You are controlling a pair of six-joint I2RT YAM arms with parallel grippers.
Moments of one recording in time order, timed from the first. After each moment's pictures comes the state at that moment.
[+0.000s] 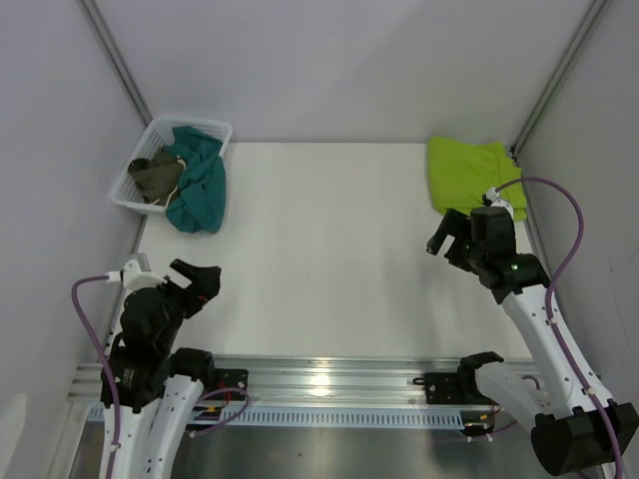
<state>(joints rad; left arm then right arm) -0.13 0.19 0.68 -0.86 -0.13 -0.77 0.23 0.93 0.93 -0.72 0.12 0.57</state>
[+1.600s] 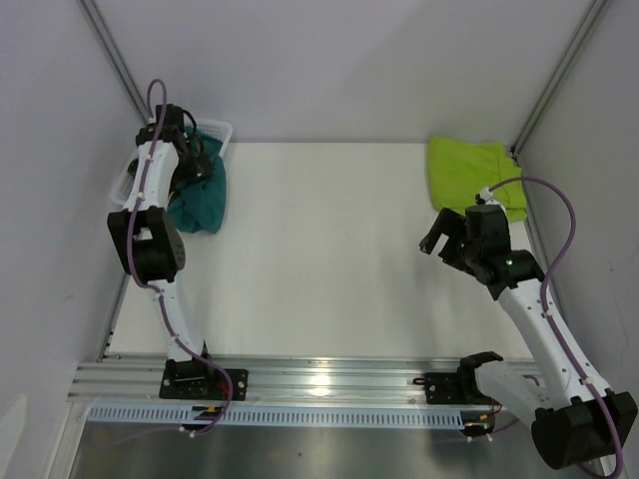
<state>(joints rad) 0.13 2.10 2.04 -0.98 -0.15 -0.28 0.24 0.97 0.93 -0.70 0.06 0.61</state>
